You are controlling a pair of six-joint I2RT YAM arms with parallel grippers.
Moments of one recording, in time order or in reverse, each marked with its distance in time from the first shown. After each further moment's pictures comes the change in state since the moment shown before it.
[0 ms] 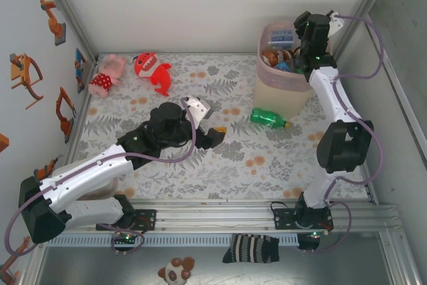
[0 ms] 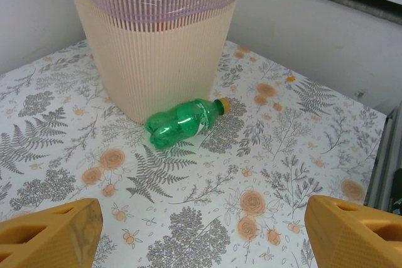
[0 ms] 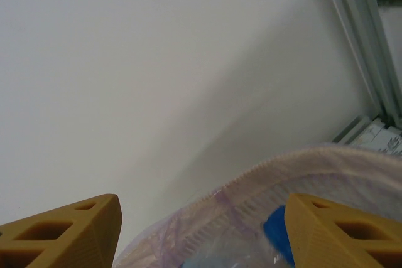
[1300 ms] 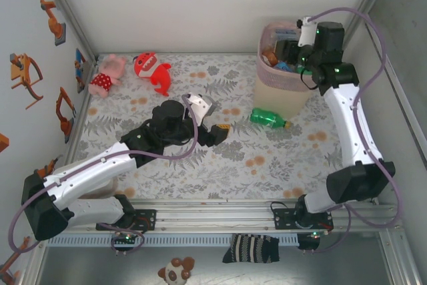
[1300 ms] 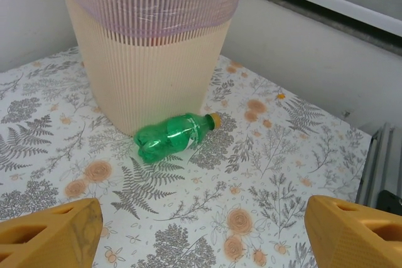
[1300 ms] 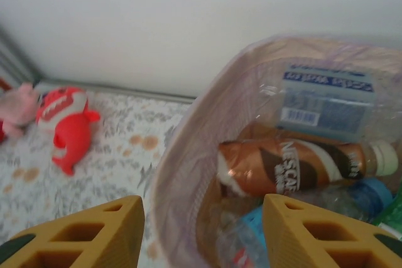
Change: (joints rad) left arm 0.005 0.037 0.012 0.066 0.017 -0.068; right arm 0.084 -0.326 -0.071 -0.536 -0.613 -0.697
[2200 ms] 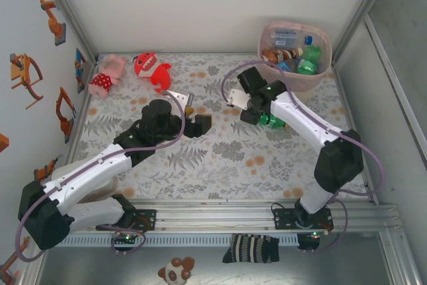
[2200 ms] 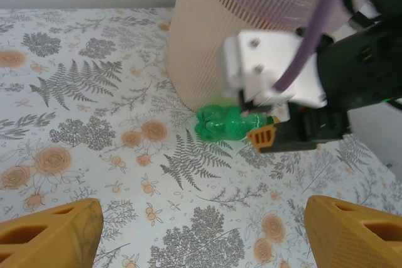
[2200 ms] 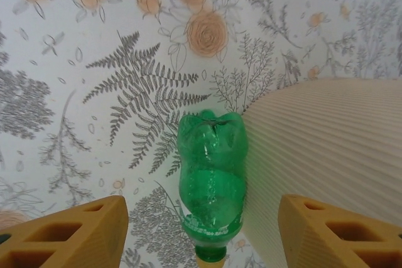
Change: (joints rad) left arm 0.171 -0.066 -0.126 0.008 -0.033 -0.227; right arm 0.411 0.241 -0.219 -0.261 0.485 -0.781
